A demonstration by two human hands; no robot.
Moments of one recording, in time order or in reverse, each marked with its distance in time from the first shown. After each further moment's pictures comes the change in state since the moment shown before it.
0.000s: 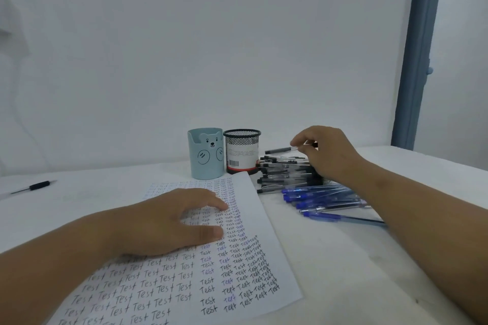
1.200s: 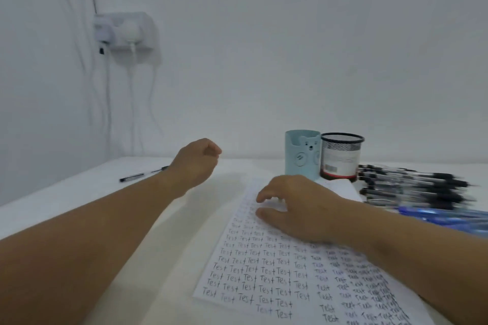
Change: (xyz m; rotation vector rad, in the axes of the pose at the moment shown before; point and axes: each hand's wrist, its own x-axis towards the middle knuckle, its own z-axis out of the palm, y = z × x) left_hand -0.030 -0.103 -0.077 -0.365 0.796 -0.422; right_hand -0.044 -0.174 0.111 -0.065 -0.601 -0.458
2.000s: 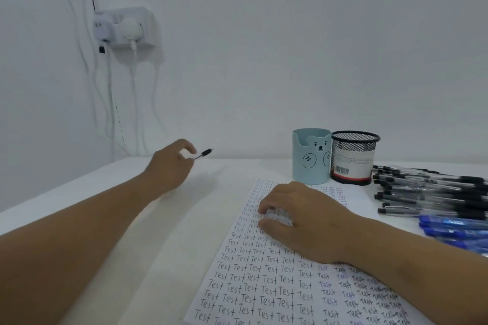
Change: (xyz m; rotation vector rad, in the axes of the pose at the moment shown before) left_hand 0.025 -0.035 -0.025 0.177 0.113 -0.026; right_hand -0.001 0.009 0.010 0.012 0.033 -0.092
